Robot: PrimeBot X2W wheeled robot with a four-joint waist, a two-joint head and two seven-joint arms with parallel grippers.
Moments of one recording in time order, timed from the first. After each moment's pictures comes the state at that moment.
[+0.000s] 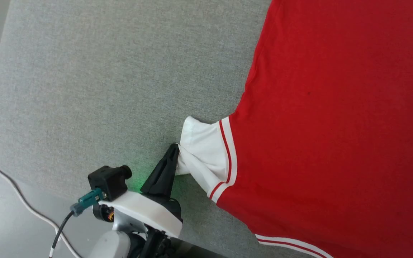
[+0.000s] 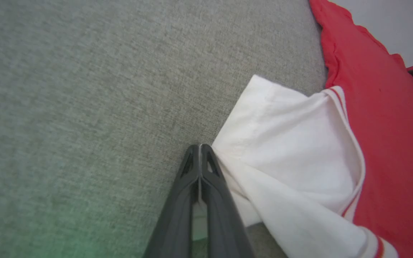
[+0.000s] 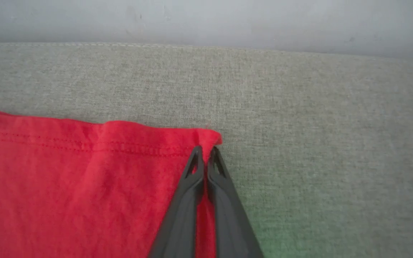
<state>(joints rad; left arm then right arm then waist) -0.11 0.15 -0.33 -0.02 -0.62 0.05 -0.03 -1.04 -0.41 -0.36 0.46 0.01 0.13 0.81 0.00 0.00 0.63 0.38</state>
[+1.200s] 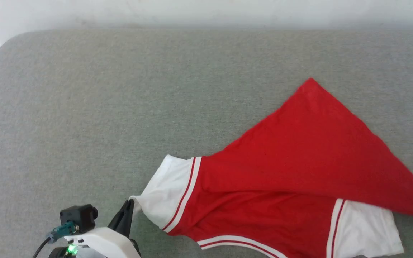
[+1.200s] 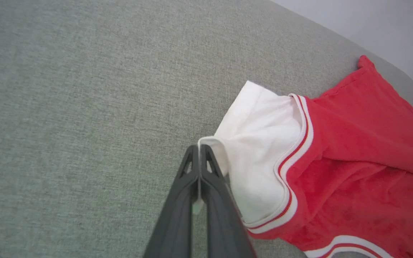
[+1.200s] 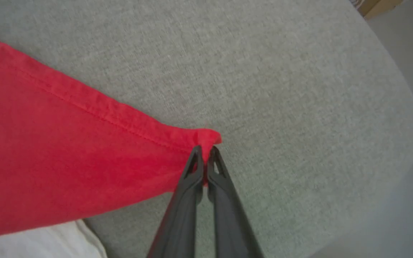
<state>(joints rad) 0.09 0.31 -0.27 -0.06 -0.62 0.18 0.12 -0.12 -0.06 -0.67 0.17 0.08 0.13 0.52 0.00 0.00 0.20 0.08</state>
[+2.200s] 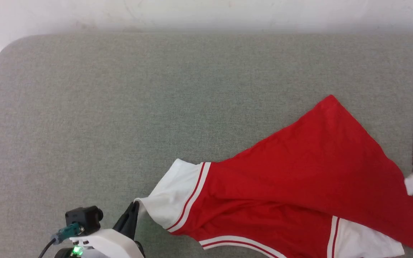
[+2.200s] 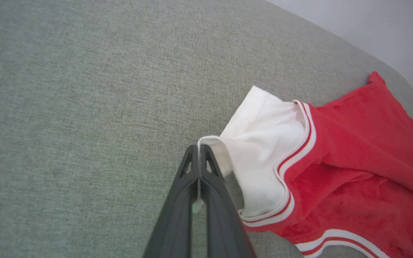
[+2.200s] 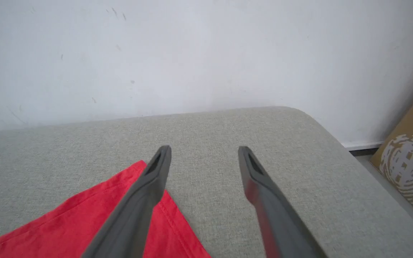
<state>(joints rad) 0.09 0.31 -0.30 -0.06 -0.63 0.19 0.11 -0.17 -0.16 -0.33 0.09 0.20 0.13 0.07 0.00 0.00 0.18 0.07</state>
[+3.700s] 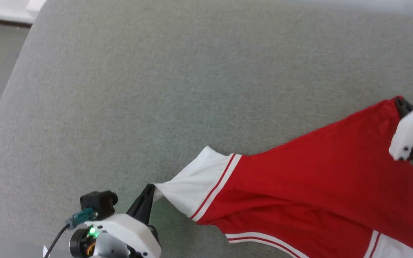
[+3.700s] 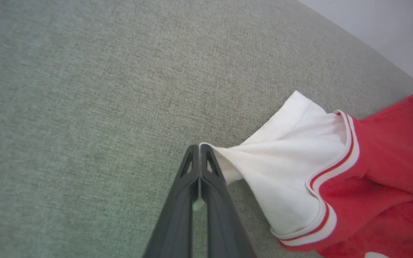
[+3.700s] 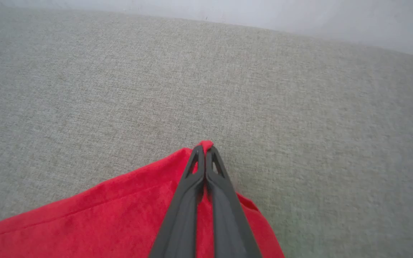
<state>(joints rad) -0.03 0.26 -0.34 0.04 -0.64 0.13 0.05 -0.51 -0.30 -0.11 0.43 0.21 0.13 0.39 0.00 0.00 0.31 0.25</state>
